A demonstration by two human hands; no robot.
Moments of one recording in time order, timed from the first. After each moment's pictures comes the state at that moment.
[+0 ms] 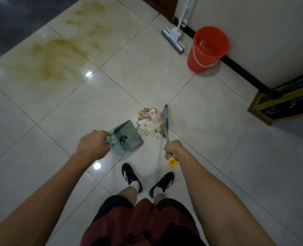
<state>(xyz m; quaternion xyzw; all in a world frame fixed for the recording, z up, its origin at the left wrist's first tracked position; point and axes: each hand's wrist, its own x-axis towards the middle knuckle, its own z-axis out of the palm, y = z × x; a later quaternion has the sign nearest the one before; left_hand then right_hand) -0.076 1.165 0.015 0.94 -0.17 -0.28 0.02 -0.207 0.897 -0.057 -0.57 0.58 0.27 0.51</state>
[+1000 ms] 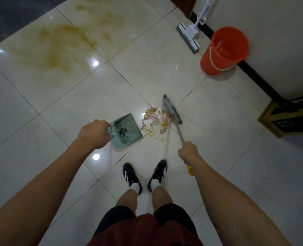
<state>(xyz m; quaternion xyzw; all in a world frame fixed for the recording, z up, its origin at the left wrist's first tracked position) 0.006 1.176 -0.028 0.94 -0.16 -0.30 0.00 -0.172 0.872 -0.074 -0.77 0.46 0.35 0.25</state>
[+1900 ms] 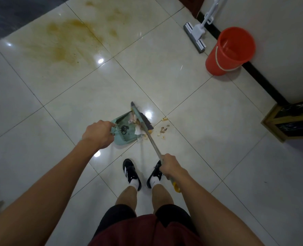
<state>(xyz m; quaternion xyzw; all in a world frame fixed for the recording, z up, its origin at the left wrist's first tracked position) -0.035 1.185 -0.040 0.94 -0.15 -0.30 0.01 -0.216 0.951 -0.077 -0.78 0.30 0.45 0.31</state>
